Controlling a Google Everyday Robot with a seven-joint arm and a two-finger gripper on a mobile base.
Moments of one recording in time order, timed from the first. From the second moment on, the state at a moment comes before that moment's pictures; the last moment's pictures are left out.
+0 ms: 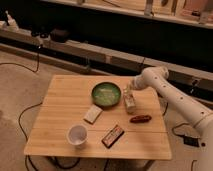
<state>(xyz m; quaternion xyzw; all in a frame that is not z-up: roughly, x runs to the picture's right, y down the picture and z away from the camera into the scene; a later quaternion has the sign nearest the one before) 0.172 0.004 0.920 0.05 -0.20 -0.70 0.69</state>
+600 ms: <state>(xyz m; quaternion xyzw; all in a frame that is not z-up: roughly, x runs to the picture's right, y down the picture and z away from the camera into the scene) 0.160 0.025 0.944 0.05 -0.21 -0.71 0.67</state>
